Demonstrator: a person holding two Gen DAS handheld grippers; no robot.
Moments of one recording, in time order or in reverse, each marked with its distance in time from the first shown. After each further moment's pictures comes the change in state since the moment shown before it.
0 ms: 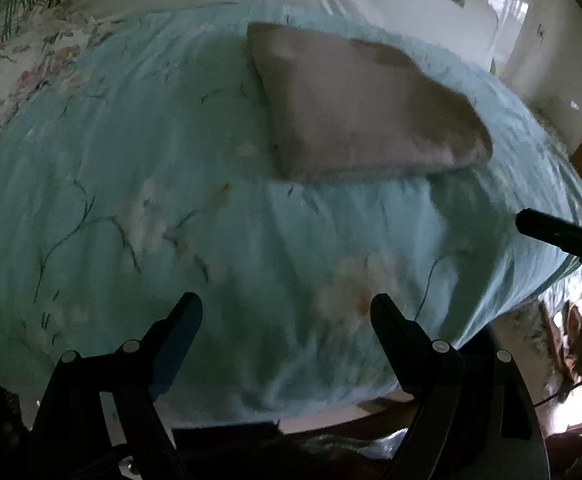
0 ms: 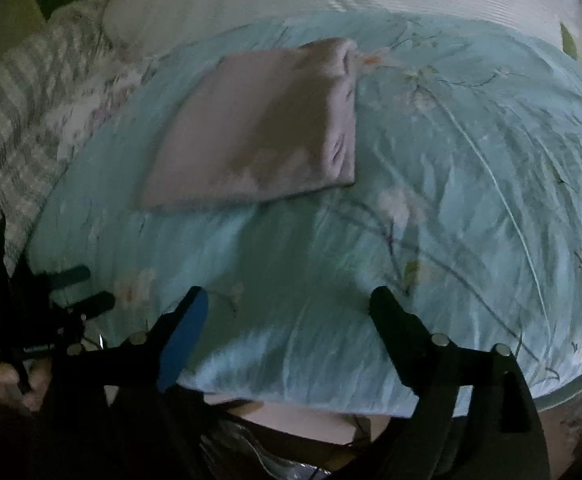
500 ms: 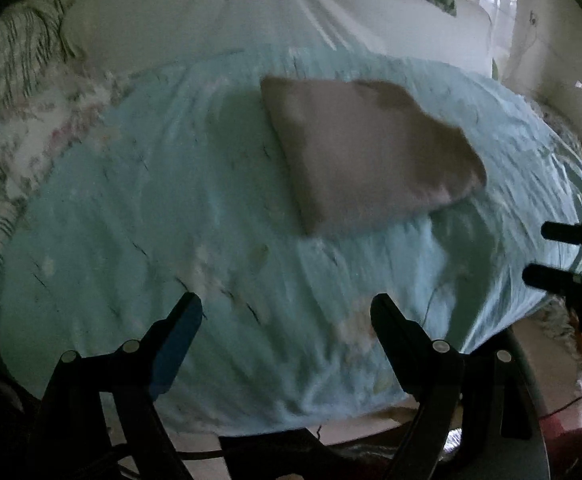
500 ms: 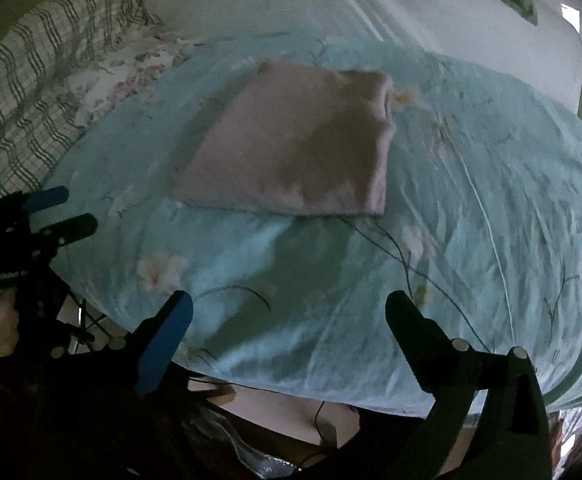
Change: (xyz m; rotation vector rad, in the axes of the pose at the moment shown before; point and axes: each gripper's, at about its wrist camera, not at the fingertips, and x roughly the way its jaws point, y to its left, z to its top) left arm -0.061 -0.009 0.027 0.080 -0.119 0.131; right arm -0.032 0.038 0.007 -0.157 -0.030 -0.041
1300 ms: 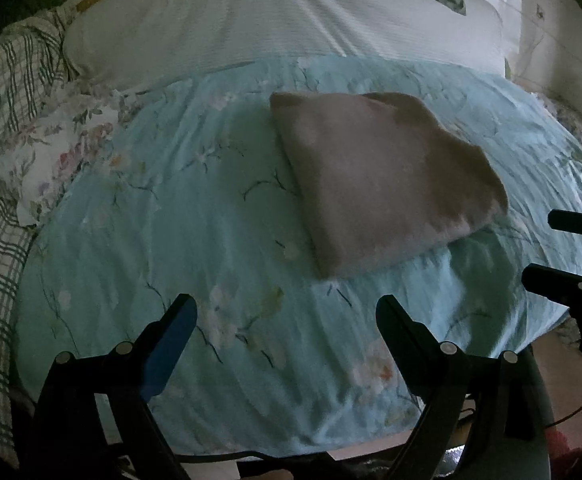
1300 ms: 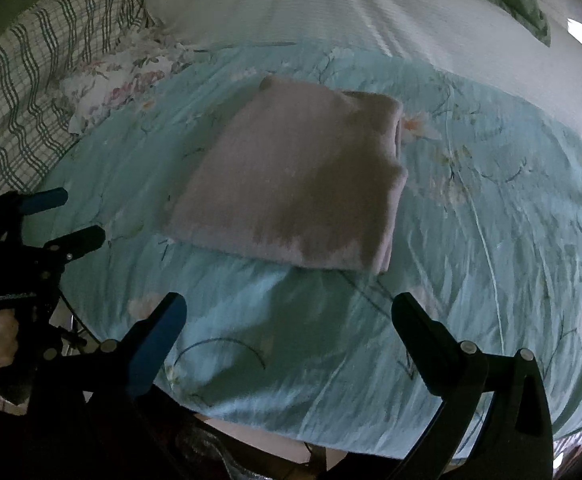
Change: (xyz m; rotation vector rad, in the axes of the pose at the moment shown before) left arm 0.017 -0.005 0.033 0.022 0.001 0.062; right arm 0.020 -0.001 0.042 -0.040 -0.011 -0.019
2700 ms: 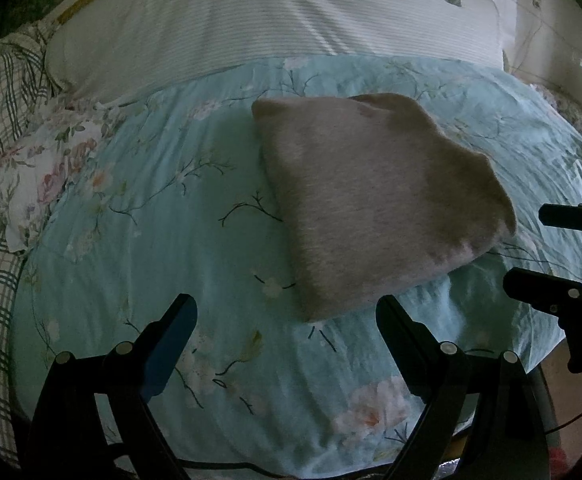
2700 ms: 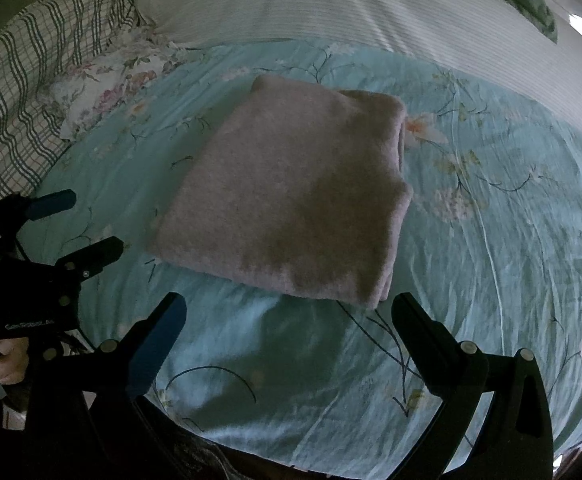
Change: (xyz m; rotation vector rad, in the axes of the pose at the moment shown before) left arm 0.023 -0.024 0.028 0.032 0.006 0.007; right arm 0.018 -0.003 0.019 0.019 0.024 0.001
